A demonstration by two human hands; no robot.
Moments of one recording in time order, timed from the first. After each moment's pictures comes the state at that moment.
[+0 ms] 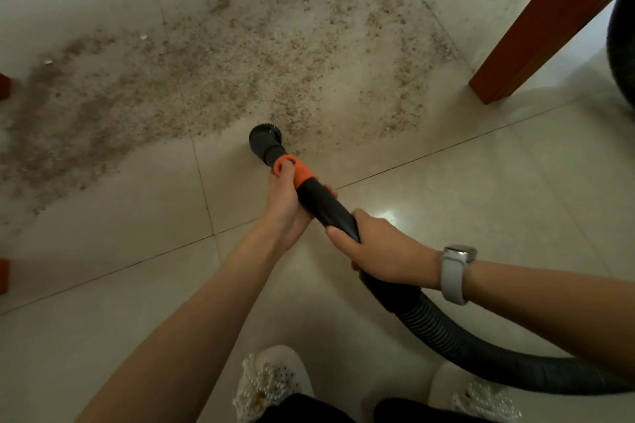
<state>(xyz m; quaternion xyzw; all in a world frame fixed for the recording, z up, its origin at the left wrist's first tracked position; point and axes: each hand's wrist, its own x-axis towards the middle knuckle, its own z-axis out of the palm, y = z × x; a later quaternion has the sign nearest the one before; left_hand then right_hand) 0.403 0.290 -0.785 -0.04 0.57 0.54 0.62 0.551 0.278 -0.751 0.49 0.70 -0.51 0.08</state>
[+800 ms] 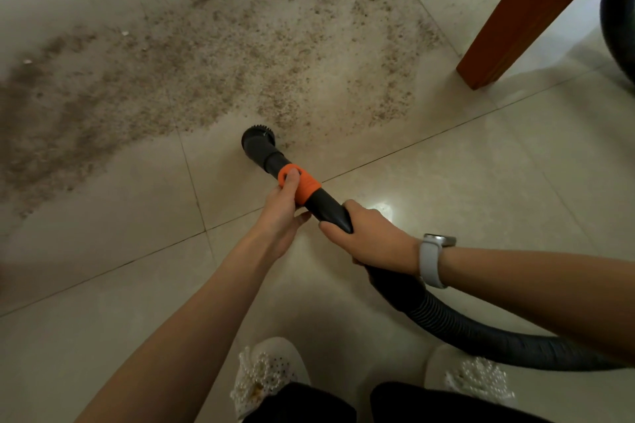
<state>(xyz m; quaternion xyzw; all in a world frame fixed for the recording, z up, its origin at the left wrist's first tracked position) 0.410 0.270 -0.790 0.07 0.66 0.43 0.62 0.553 0.274 -0.767 0.51 0.67 -0.54 0.04</state>
